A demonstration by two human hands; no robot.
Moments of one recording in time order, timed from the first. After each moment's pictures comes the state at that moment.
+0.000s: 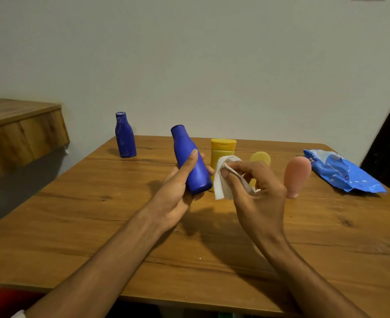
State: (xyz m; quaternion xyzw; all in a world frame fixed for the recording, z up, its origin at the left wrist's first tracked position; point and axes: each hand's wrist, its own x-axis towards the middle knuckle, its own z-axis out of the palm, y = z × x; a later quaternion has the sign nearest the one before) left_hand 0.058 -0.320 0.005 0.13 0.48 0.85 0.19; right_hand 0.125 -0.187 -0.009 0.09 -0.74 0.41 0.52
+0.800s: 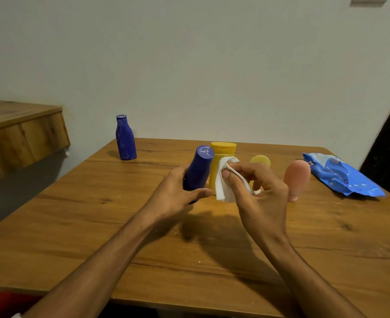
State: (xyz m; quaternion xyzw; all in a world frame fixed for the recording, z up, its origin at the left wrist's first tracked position) left_hand 0.055 -0.336 0.006 0.27 0.81 0.52 0.02; right_hand 0.127 -0.187 -0.003 0.07 -0.74 0.46 0.49
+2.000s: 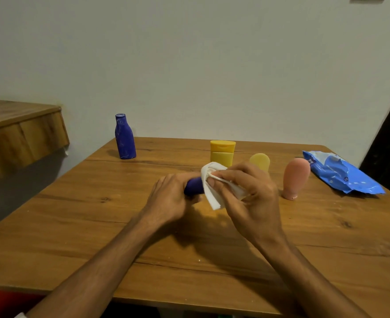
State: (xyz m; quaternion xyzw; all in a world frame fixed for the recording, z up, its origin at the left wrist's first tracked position) left_hand 0.054 -0.339 -0.004 0.27 0.89 0.37 -0.04; right_hand 0.122 -0.184 -0.012 0.14 -0.80 0.33 0.48
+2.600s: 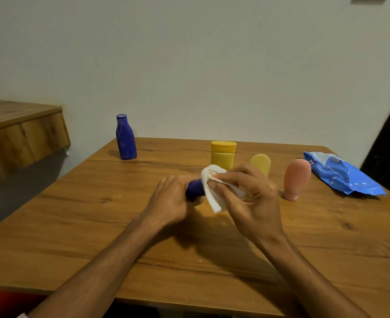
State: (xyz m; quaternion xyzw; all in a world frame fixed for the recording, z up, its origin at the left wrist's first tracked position) left_hand 0.054 -0.339 -0.005 0.27 0.89 0.36 -0.03; right_hand 0.120 -0.183 -0.014 0.14 -0.79 0.38 0.46
